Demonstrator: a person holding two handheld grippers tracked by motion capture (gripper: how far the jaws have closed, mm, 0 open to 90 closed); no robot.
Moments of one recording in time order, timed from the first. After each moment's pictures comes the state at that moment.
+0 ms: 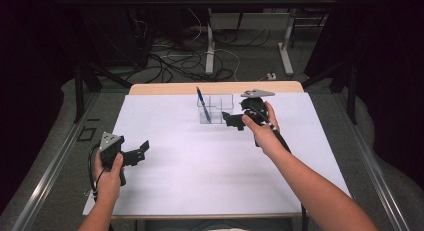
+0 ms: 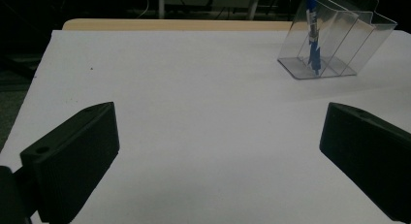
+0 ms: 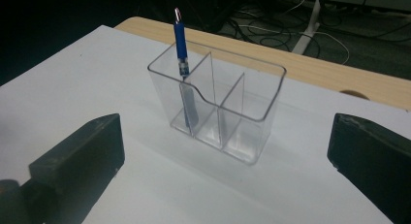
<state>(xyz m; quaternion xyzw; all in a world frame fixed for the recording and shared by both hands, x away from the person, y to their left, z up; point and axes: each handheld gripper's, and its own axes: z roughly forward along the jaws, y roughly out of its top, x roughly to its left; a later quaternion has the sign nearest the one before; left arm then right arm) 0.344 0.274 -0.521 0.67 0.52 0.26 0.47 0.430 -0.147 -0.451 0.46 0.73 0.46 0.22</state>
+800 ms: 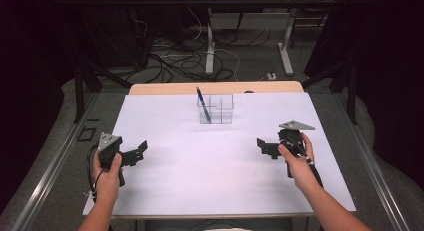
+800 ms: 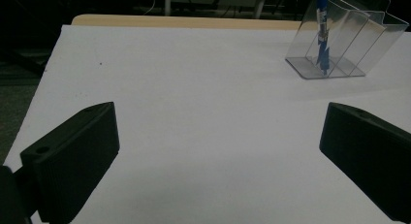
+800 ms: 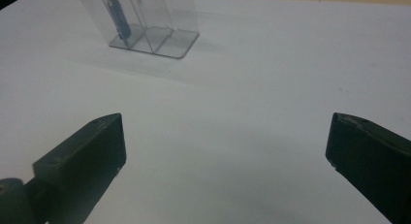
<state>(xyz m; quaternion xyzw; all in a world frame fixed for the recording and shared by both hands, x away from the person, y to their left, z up) 0.344 0.278 -0.522 0.66 0.53 0.26 0.46 0.367 -0.243 -0.512 0.53 0.70 0.43 0.21</state>
